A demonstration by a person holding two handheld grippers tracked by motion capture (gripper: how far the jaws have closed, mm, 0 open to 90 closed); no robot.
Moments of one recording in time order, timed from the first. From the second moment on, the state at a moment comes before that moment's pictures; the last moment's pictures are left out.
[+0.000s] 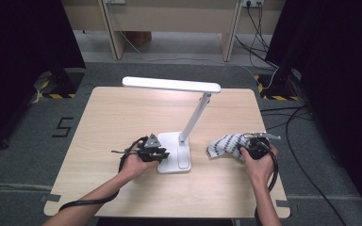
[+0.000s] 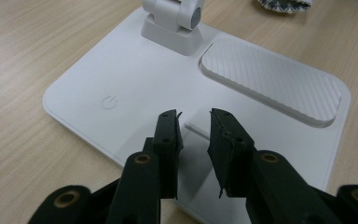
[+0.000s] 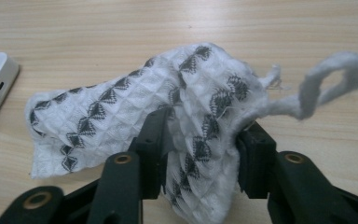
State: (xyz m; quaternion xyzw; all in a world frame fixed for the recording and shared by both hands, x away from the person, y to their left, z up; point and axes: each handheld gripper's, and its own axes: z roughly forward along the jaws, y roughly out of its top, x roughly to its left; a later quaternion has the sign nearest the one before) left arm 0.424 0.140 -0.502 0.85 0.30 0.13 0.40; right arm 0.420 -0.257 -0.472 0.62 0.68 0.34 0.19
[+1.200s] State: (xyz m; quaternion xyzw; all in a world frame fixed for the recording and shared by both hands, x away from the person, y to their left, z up) left arm 0.393 0.157 -0.492 0.86 0.30 0.10 0.40; right arm 0.388 -0.177 -0.441 0.53 0.76 0.33 0.19
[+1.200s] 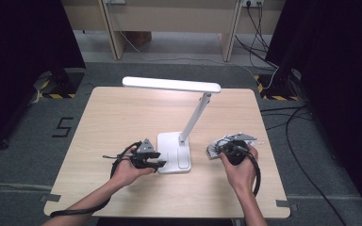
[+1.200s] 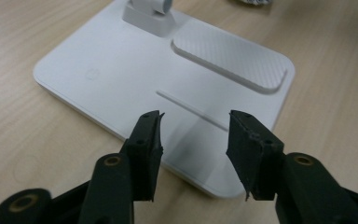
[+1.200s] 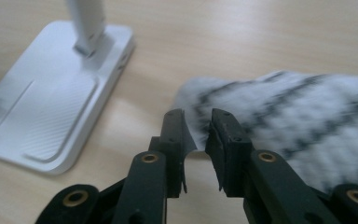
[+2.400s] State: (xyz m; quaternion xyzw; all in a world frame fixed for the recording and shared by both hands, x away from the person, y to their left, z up) left arm 0.375 0.157 -0.504 0.89 0.28 0.12 0.34; right arm 0.389 -0.100 -0.496 0.48 0.82 0.30 0.09
